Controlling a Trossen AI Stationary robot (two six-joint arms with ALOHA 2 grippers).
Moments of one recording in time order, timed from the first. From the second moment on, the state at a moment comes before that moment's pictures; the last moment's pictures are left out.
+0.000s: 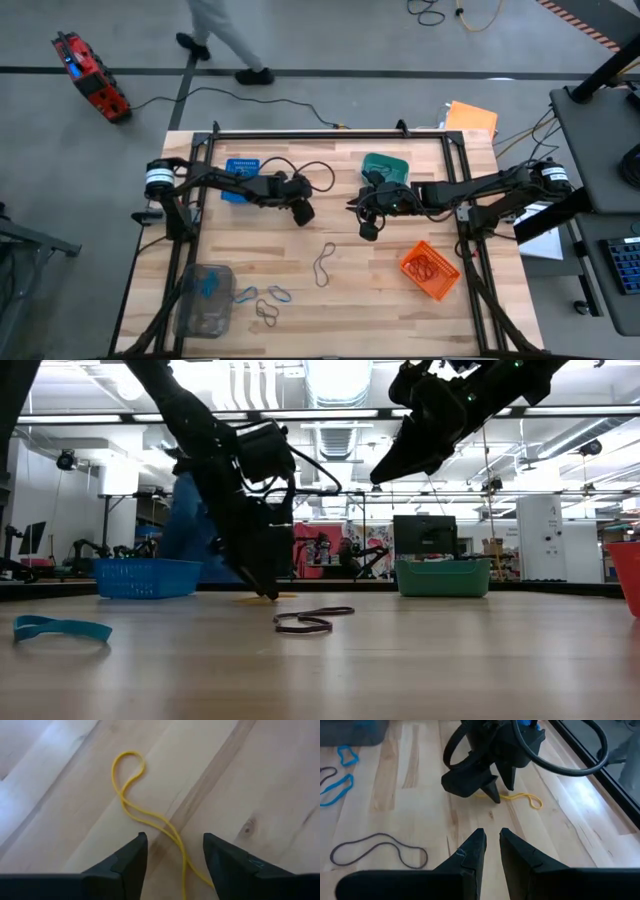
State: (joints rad) left arm 0.20 1.80 0.92 -0.21 -0.28 -0.35; right arm 0.00 1.37 0.81 -0.03 0.18 0.05
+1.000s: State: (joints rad) left arm 0.20 1.59 0.84 -0.19 -0.24 -0.27; right arm 0.00 1.37 0.80 -0.02 0.18 0.05
